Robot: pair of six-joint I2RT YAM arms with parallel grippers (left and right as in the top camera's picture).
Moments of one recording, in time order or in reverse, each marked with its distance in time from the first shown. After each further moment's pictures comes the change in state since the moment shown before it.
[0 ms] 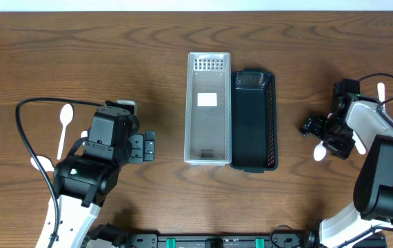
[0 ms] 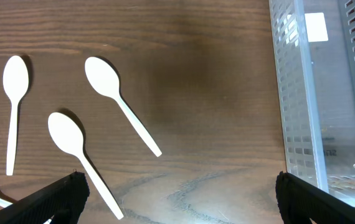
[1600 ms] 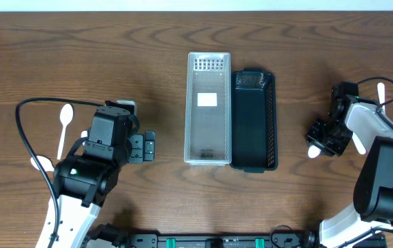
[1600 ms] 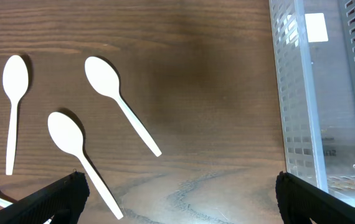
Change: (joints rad) left arm 0.000 0.000 0.000 0.000 0.000 -0.003; right arm 0.000 -0.011 -0.019 -0.035 -0.036 0.000
